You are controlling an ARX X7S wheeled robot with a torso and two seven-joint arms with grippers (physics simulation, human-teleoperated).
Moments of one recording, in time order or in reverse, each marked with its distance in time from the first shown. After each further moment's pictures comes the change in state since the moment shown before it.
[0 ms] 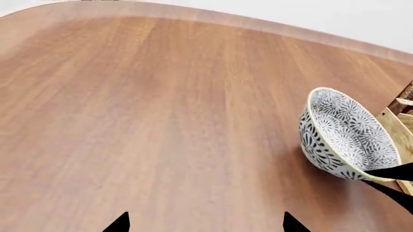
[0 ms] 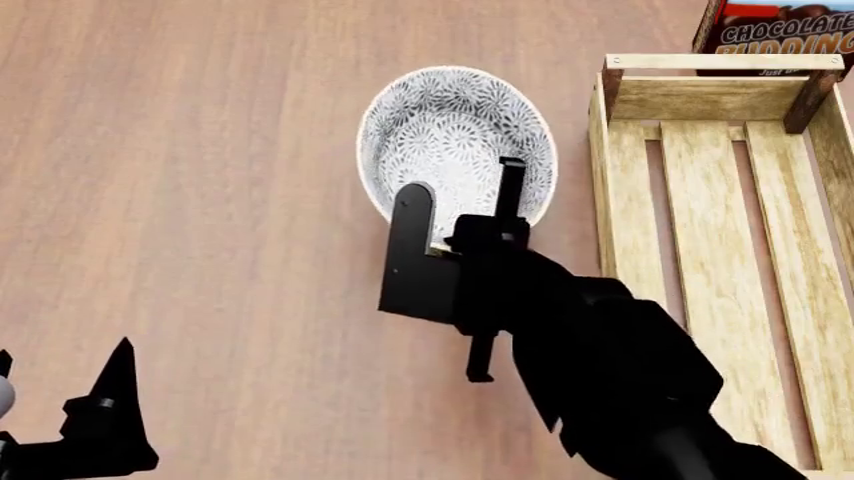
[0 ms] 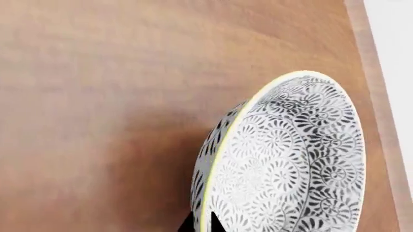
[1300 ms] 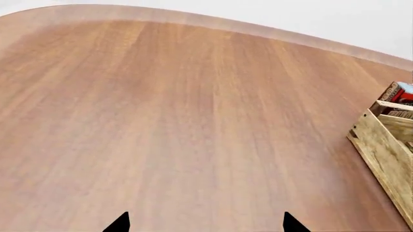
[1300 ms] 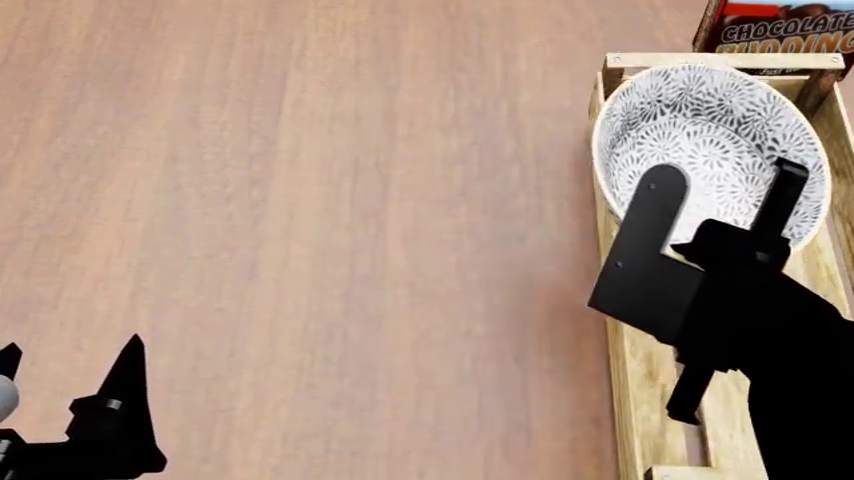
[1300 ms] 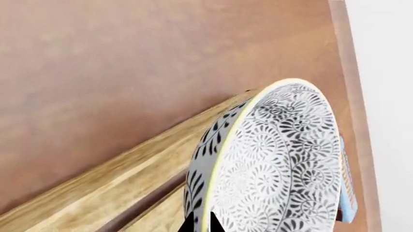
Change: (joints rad) left arm -0.005 -0.023 0.025 0.045 -0.042 -0.015 -0.030; right arm -0.147 0.677 0.166 -1.098 0.109 0.727 -0.075
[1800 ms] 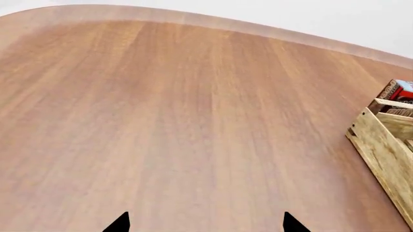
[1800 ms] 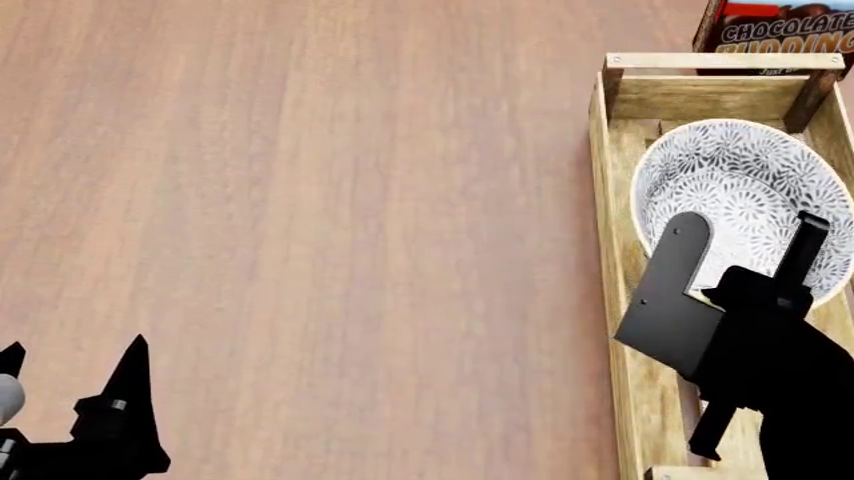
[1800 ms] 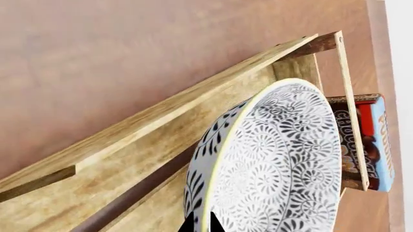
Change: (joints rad) left arm -0.005 -0.007 0.015 0.003 -0.003 -0.001 -0.012; right arm -0.071 -0.017 -0.010 0.140 0.002 -0.051 0.056
